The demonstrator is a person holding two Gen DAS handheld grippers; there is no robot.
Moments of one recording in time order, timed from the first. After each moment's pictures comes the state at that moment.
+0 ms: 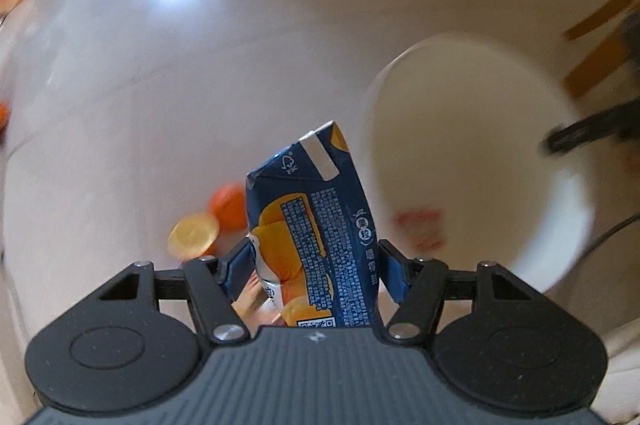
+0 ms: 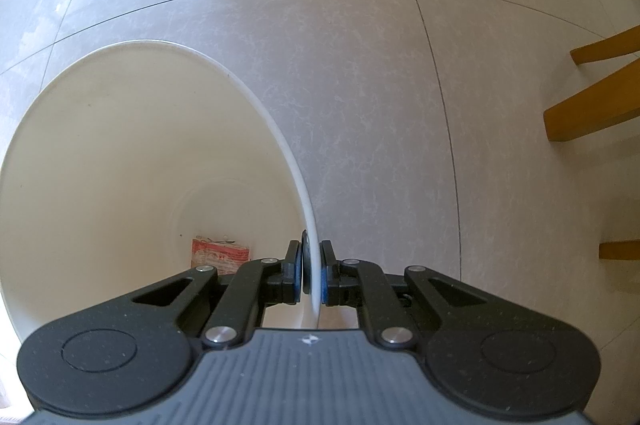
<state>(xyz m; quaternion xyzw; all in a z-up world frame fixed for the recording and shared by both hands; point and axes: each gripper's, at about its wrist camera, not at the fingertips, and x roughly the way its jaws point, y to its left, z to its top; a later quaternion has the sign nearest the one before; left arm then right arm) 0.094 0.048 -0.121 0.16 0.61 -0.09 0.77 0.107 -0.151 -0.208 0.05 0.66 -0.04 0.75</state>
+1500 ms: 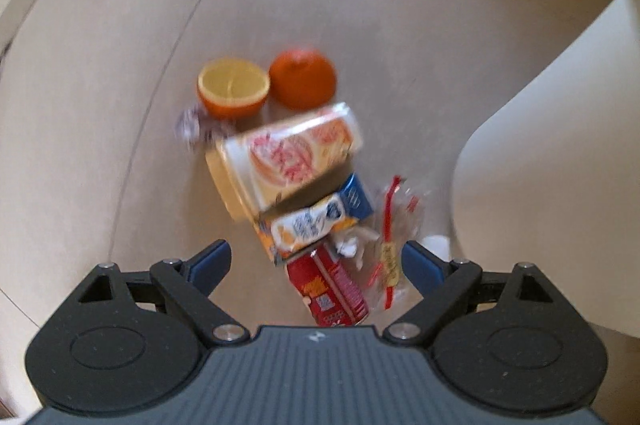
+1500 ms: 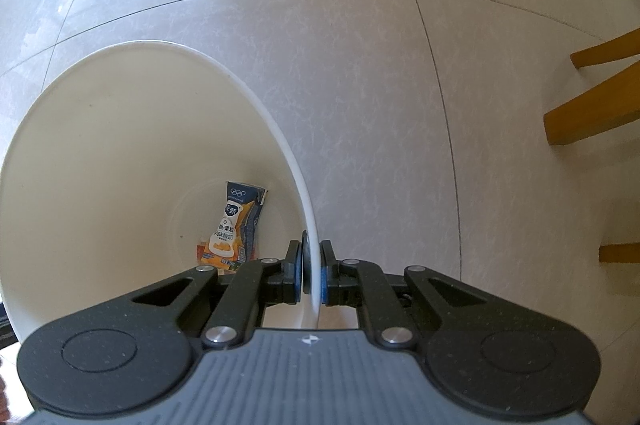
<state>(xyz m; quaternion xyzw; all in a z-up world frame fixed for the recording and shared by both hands) 0.045 0.158 -0.281 -0.01 0.66 0.12 0.75 0.103 -0.149 -0.208 0.04 0.65 -0.03 0.76</state>
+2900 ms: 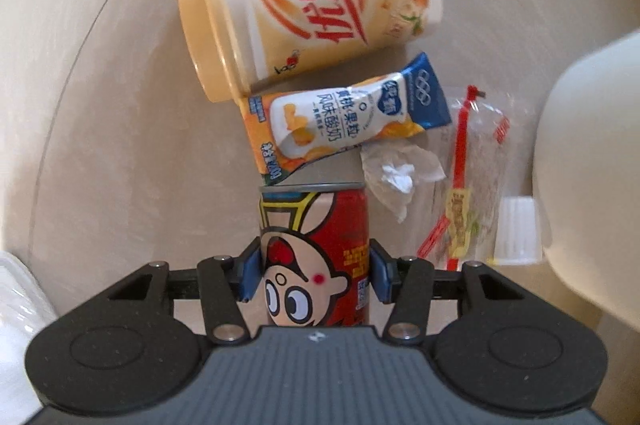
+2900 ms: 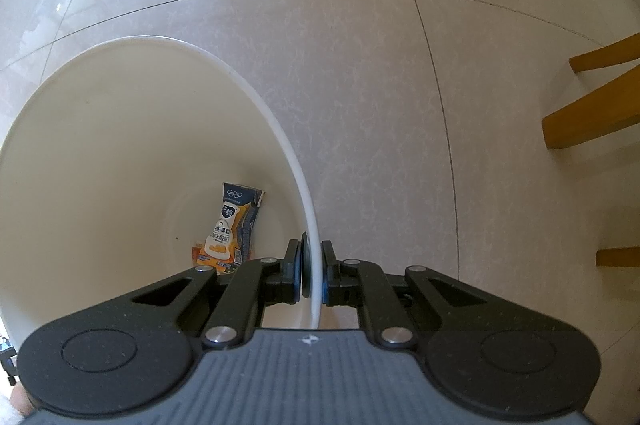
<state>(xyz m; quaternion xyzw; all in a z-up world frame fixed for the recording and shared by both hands) 0.020 0.175 -0.406 -0.09 0.71 0.16 0.68 0.103 -0.145 -0.207 0.04 0.65 -0.04 0.76</state>
